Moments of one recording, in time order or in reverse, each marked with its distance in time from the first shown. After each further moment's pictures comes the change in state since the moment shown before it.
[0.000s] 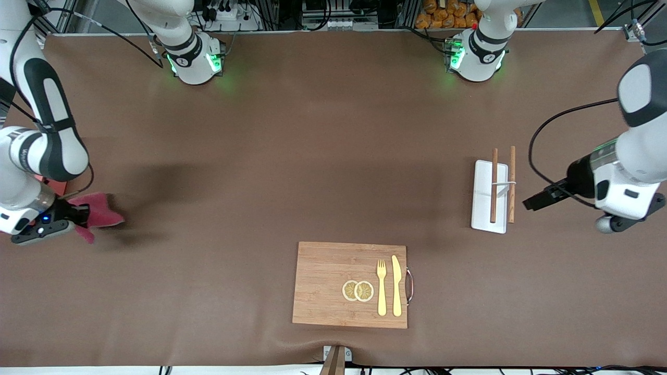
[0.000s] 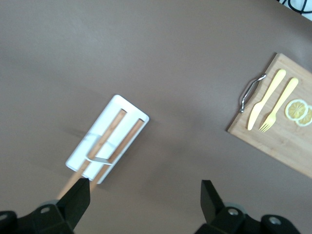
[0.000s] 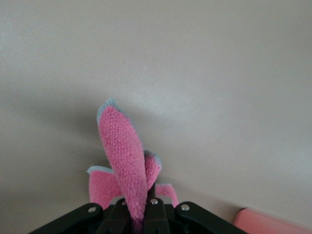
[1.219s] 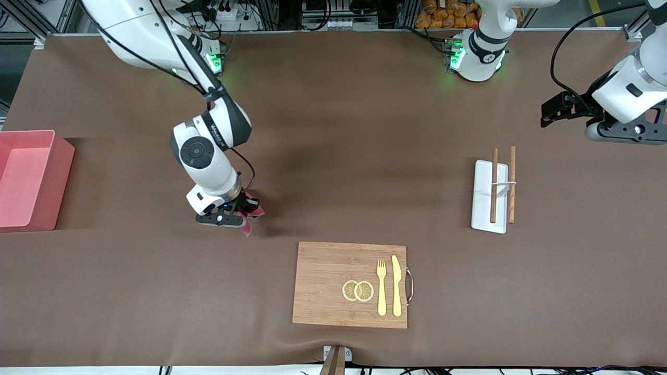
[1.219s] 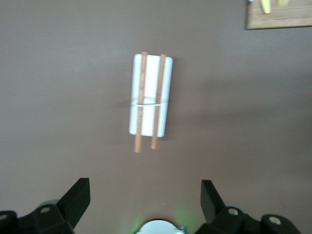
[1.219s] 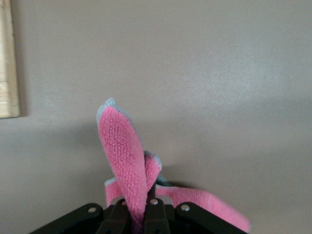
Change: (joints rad) left arm -0.325 -0.322 0.332 -0.176 0.053 -0.218 0.512; right arm 0.657 -0.006 0.082 -0.050 0.011 -0.053 1.334
